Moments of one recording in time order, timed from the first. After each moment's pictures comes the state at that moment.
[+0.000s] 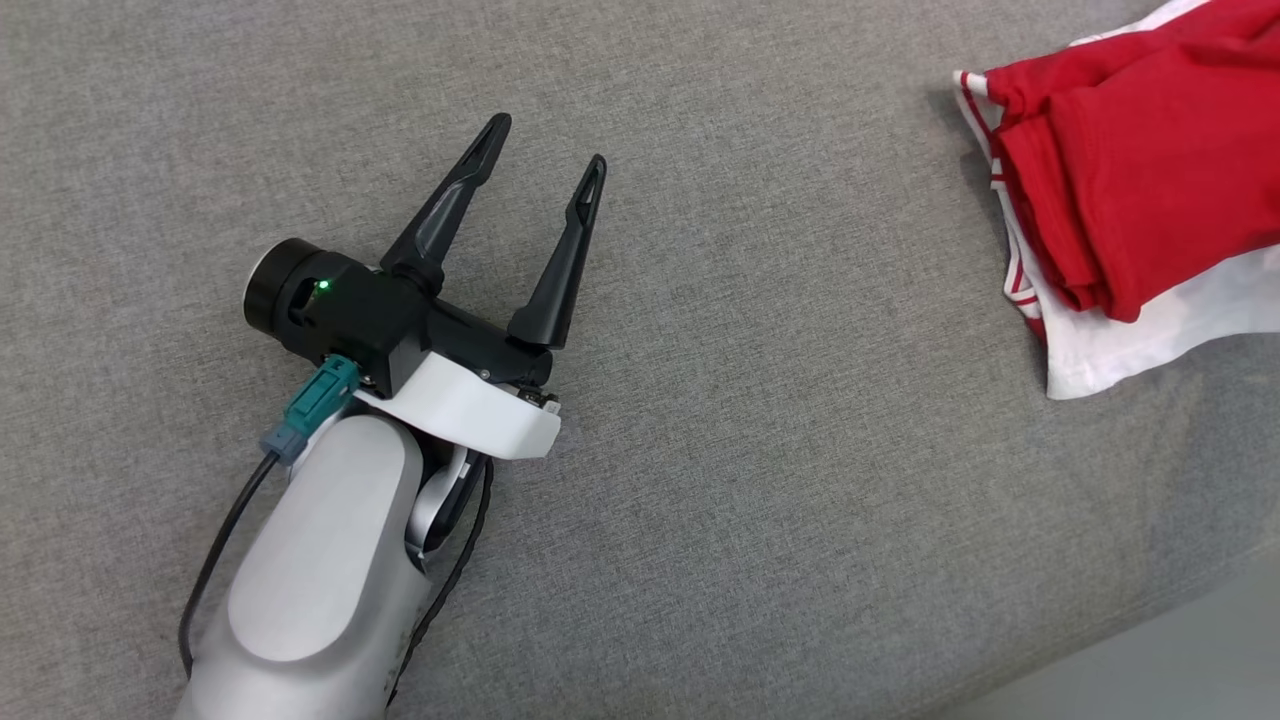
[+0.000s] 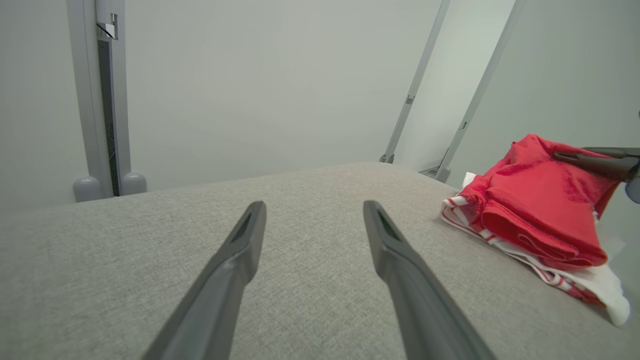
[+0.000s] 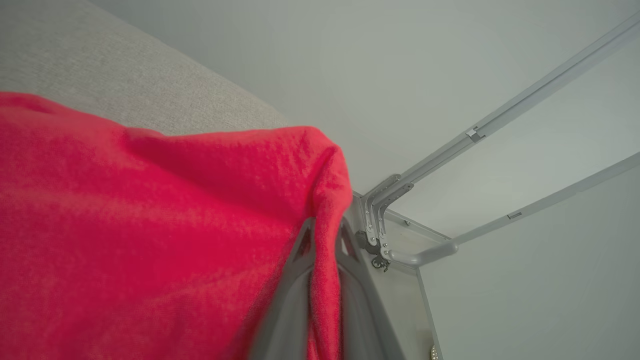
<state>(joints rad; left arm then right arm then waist) -0.56 0.09 -0.37 0.22 -0.24 -0.12 -0.26 -0.78 -0.64 0.25 0.73 0.10 0.13 -0.26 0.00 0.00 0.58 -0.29</state>
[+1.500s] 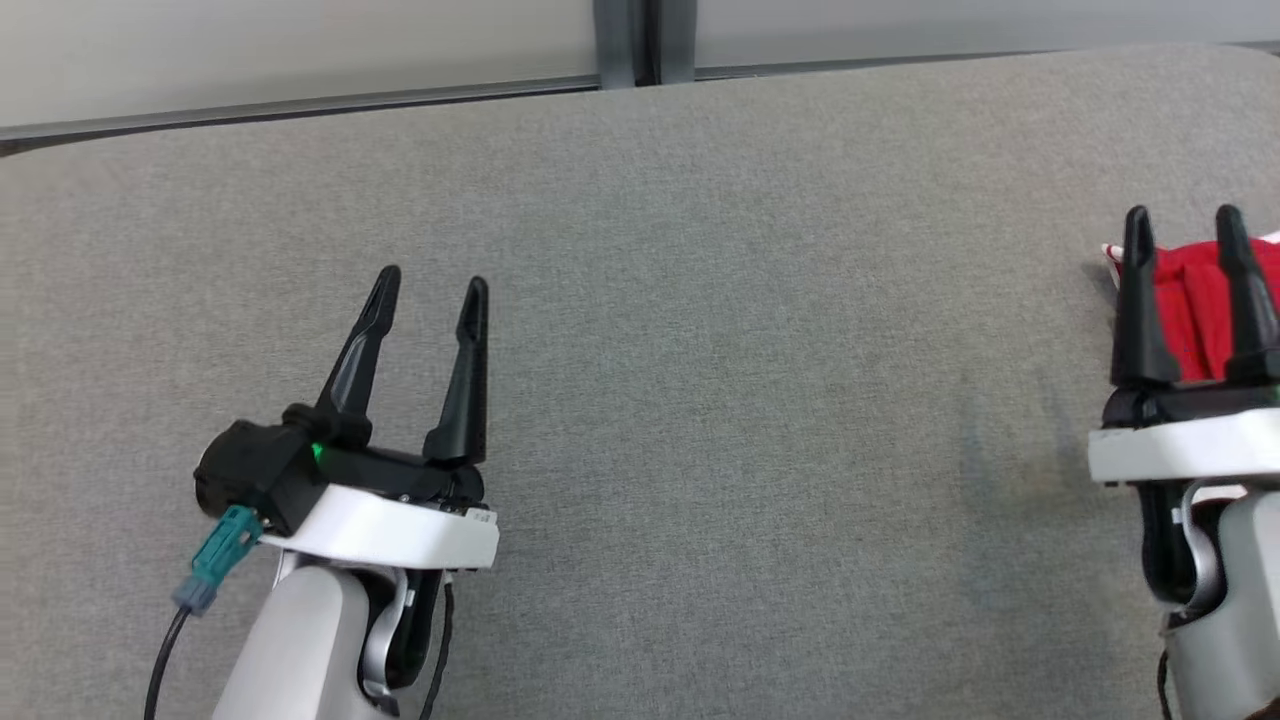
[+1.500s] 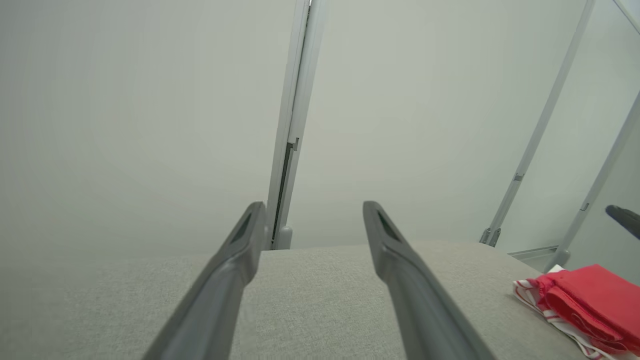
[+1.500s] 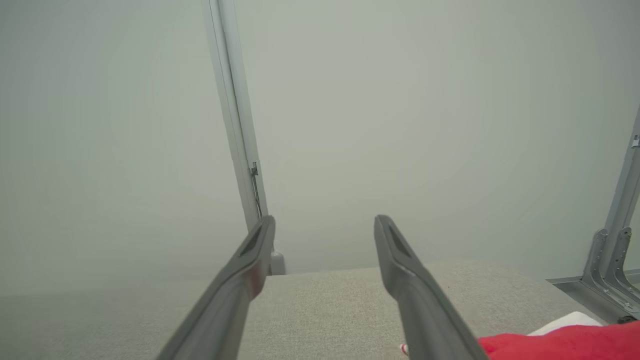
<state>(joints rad) -0.29 0.05 -0.21 0.10 -0.32 -0.08 -0.26 -0.40 -0.22 0.02 0.27 0.31 0.13 -0.26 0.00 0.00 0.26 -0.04</state>
